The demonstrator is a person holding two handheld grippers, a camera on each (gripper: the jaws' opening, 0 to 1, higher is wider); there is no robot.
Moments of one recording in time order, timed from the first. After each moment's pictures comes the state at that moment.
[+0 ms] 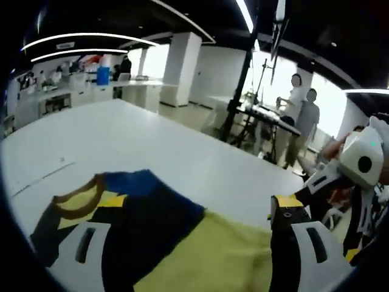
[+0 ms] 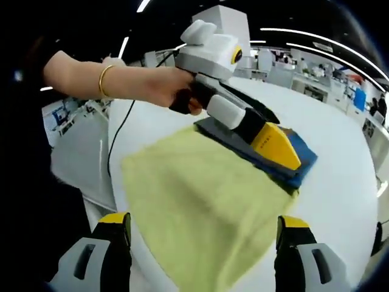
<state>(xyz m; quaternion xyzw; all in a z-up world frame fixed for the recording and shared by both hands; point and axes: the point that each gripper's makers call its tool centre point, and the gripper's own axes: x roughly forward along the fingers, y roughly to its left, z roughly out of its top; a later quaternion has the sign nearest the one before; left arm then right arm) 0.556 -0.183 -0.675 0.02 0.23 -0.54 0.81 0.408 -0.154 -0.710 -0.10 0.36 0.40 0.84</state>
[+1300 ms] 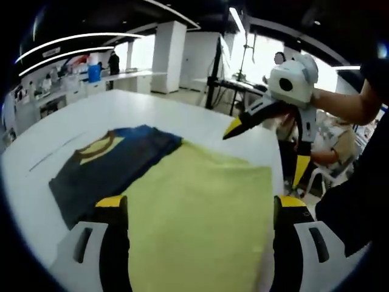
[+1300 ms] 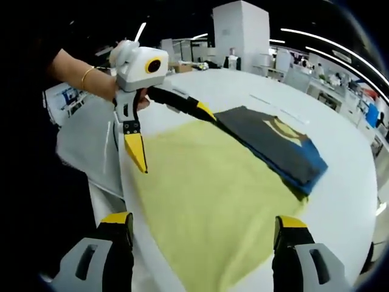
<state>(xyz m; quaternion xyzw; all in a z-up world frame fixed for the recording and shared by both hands) 0.441 -0.052 -0.705 0.09 0.26 -0.55 0.79 0.390 -0.145 -0.714 -0.15 0.37 0.43 0.81</state>
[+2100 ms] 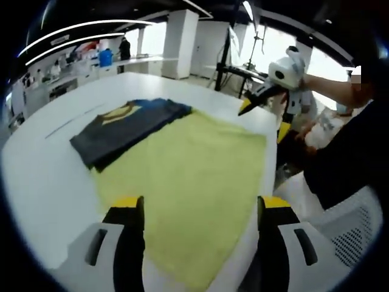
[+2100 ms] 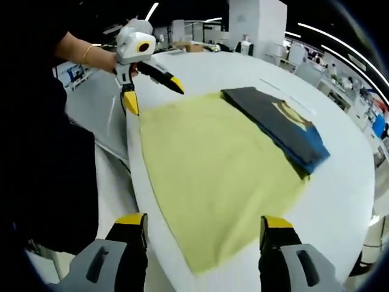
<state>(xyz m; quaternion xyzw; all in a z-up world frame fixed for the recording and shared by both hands) 0.403 0.034 -0.728 0.11 0.31 -0.51 0.79 0.356 -0.179 -0.738 -0.22 0.41 0.44 0.77</state>
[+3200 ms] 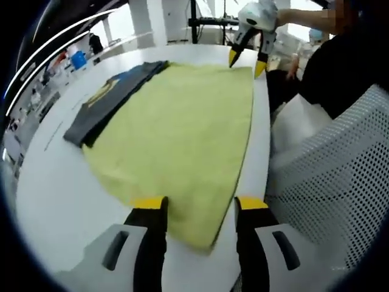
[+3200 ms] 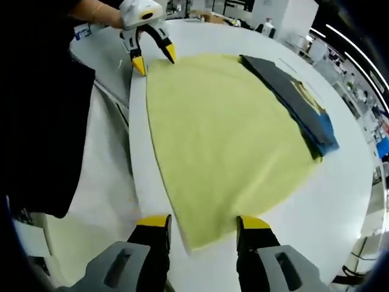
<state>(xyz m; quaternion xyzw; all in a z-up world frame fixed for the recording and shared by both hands) 0.369 0.071 -0.775 0.29 0.34 -0.53 0.72 0.341 -0.209 -0.778 -0.32 0.45 0.44 0.71</state>
